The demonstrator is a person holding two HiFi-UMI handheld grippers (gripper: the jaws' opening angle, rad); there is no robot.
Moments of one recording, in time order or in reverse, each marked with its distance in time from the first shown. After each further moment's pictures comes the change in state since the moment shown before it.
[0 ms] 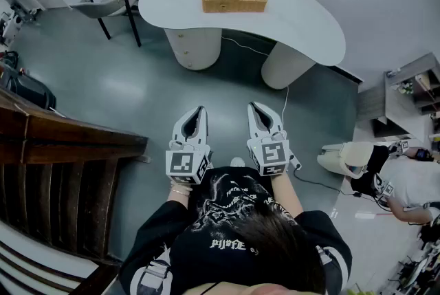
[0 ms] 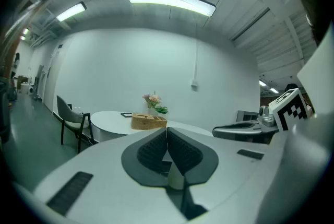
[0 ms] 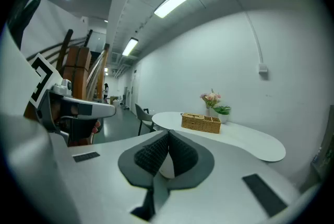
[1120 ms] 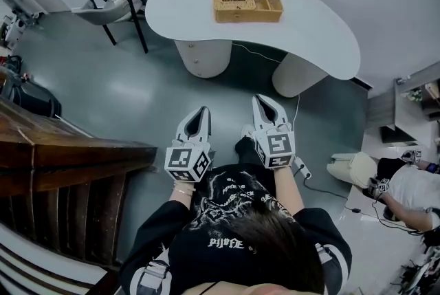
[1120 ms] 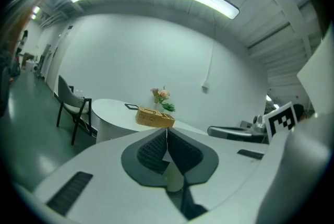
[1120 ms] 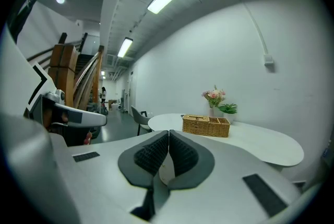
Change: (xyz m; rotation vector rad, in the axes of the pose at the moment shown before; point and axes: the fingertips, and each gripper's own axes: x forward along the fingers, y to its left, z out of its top) left arm 0.072 0.087 -0.007 -0.153 0.051 -0.012; right arm 0.121 -0.015 0.011 0.055 -0.011 -0.004
